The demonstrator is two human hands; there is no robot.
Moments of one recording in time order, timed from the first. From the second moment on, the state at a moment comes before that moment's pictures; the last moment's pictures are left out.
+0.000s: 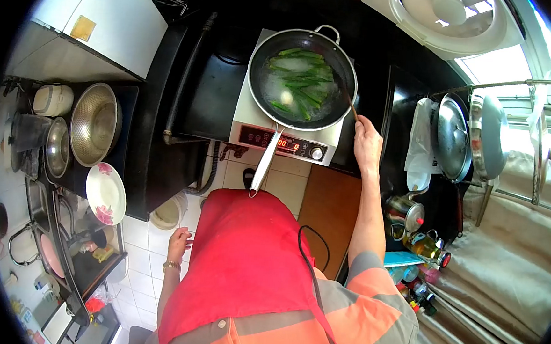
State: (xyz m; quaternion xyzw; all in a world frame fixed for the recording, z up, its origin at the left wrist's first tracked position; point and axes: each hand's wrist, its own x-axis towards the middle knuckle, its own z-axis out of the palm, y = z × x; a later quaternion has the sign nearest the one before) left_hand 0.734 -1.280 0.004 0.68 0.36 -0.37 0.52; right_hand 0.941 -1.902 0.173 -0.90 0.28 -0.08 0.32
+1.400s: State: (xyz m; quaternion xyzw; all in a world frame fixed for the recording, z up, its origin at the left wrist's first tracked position) left_hand 0.732 -1.291 0.005 0.69 0.36 -0.35 0.52; right_hand 0.938 -1.897 0.169 -0.82 0.28 -0.04 0.50
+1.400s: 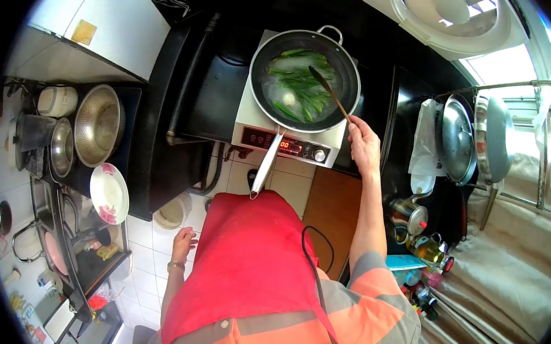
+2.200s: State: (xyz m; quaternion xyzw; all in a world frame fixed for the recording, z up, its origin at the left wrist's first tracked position) left_hand 0.738 -1.291 0.000 0.69 0.36 -0.36 0.52; right_hand 1.023 -1.869 0.159 -0.94 0.13 -0.12 0.30
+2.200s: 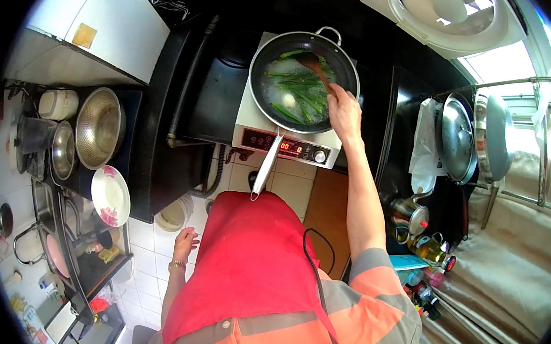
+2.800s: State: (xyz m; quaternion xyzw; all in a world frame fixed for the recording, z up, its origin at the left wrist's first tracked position) left_hand 0.707 -1.277 -0.019 0.66 0.38 -0.35 0.54; right_hand 1.009 -1.877 0.140 -0.96 0.13 -0.05 0.26
